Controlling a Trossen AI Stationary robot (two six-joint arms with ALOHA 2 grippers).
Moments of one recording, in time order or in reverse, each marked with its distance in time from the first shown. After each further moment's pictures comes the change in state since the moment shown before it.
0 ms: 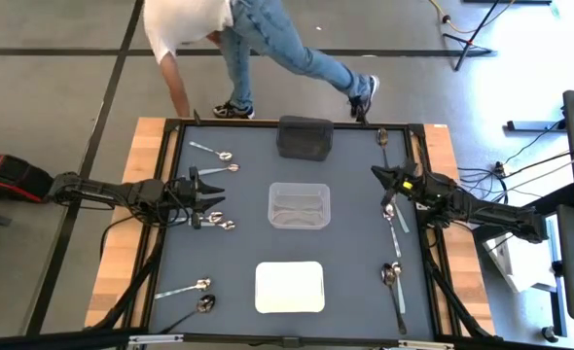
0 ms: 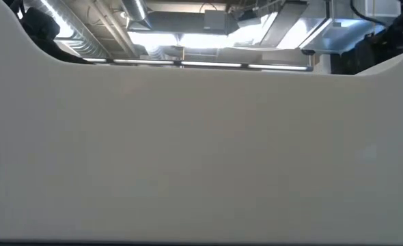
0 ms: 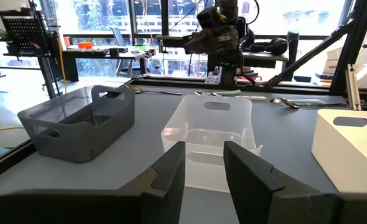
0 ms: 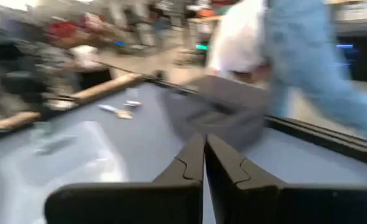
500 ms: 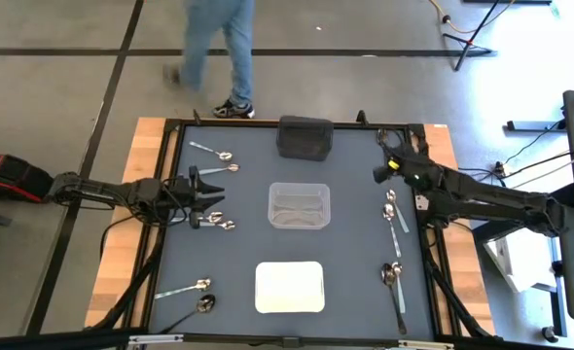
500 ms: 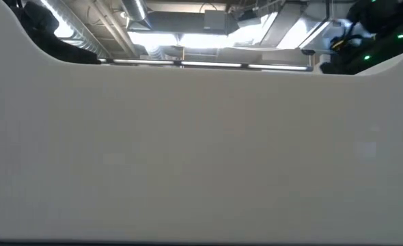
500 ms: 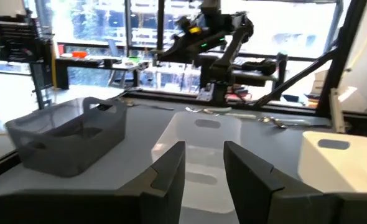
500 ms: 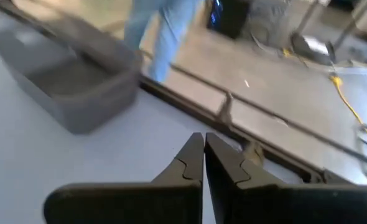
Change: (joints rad) left arm 0.000 0.000 0.000 0.074 0.031 -0.032; right arm -0.136 0.499 0.348 -0.294 0.302 -0.057
